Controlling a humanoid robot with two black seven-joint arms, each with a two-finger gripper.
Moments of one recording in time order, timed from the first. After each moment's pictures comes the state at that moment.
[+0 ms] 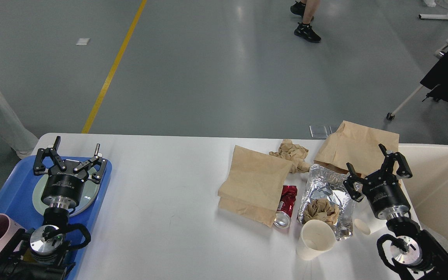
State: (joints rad) left arm -0.28 0.10 -1.52 -0.75 0.03 -0.58 -0.09; right arm 0.16 -0.16 1.44 0.86 -0.55 0.38 0.27
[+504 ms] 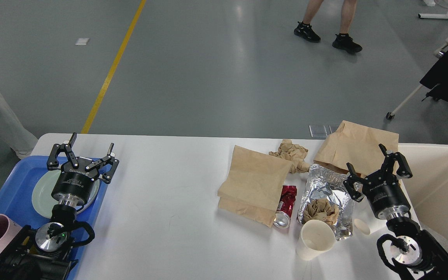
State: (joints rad) left arm -0.34 0.10 -1.49 -0.65 0.02 -0.66 -0.02; right arm 0.16 -0.16 1.44 0.86 -0.55 0.38 0.27
